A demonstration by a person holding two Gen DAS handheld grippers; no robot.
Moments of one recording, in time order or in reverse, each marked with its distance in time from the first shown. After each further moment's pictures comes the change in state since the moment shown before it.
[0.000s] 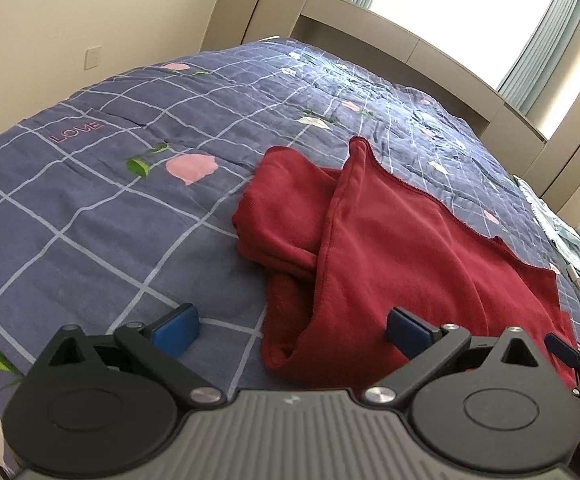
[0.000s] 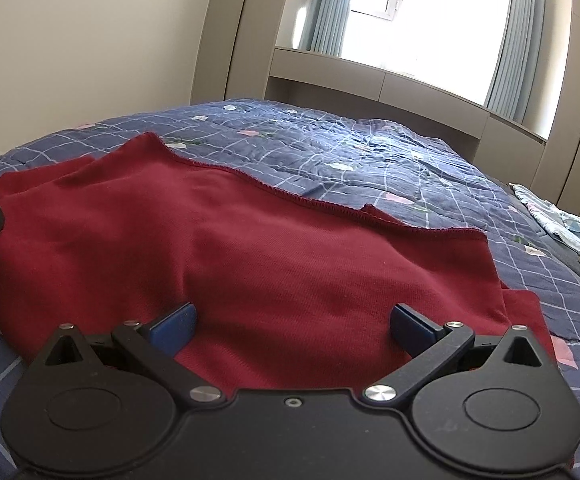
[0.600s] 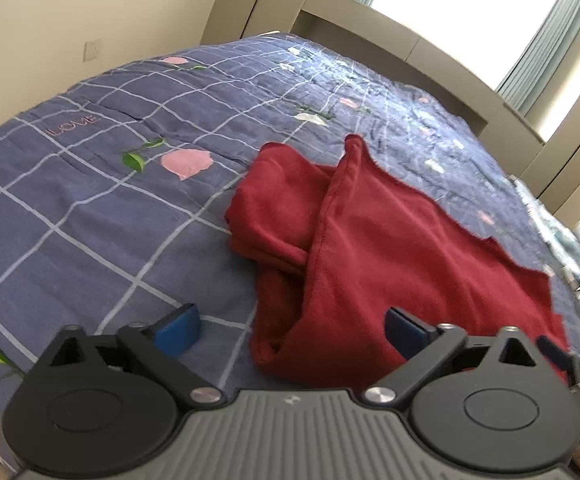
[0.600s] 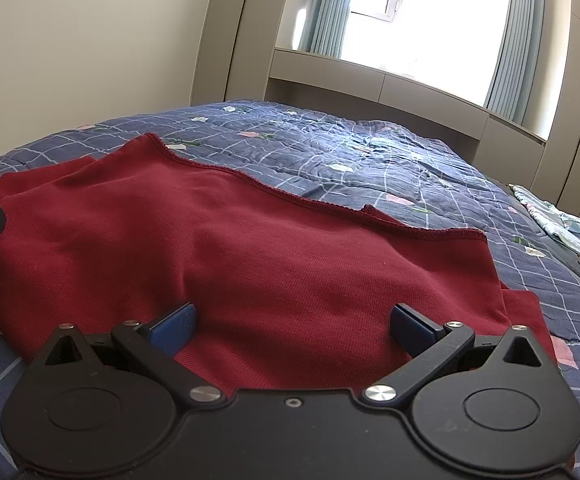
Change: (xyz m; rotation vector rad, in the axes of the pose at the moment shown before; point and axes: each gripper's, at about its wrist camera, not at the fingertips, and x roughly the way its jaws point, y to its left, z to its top) left arm -0.003 -0.001 0.003 -0.030 0.016 -0.034; right arm 0.000 0.000 0.000 0.002 -0.001 0.000
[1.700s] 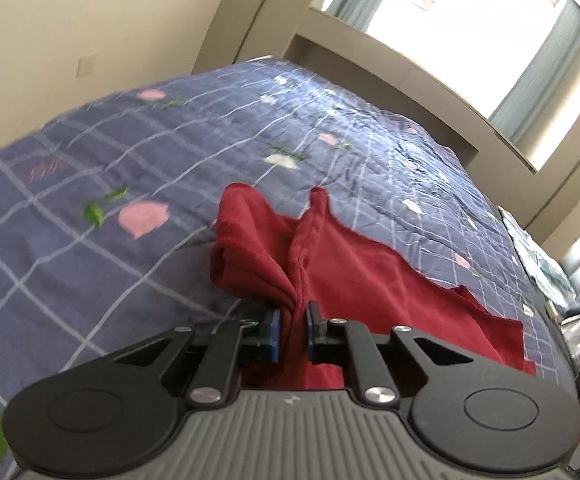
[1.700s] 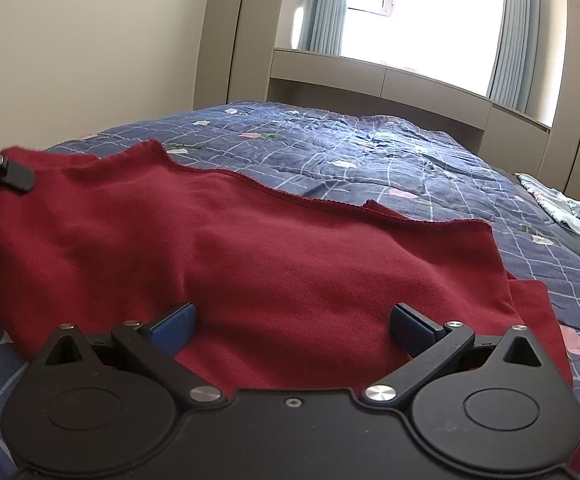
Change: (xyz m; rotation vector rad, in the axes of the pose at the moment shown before) left arm -0.001 -0.042 0.034 -0.004 -0.073 -0.010; right arm 0.001 -0.007 0.000 0.046 0.001 0.036
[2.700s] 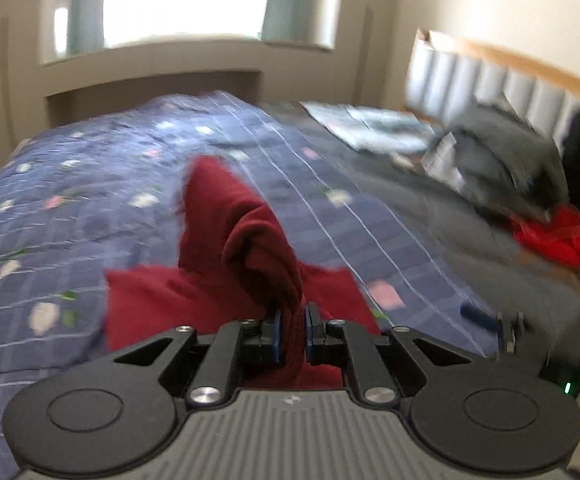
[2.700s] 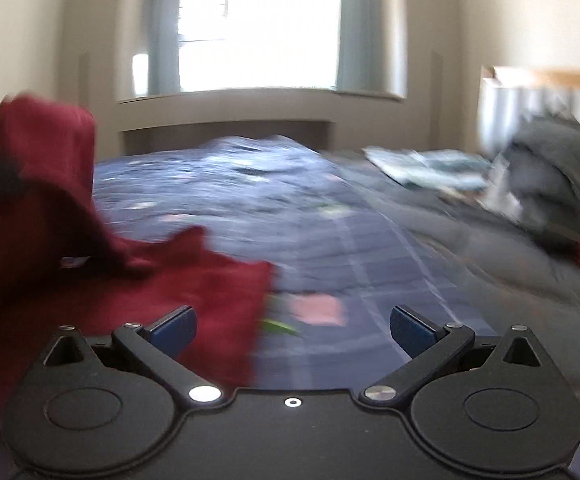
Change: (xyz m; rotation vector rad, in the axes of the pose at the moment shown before) left arm 0.005 -0.285 -0.089 0.709 0.108 -0.291; right arm -0.076 -0.176 -0.048 0.351 -0.083 -0.324
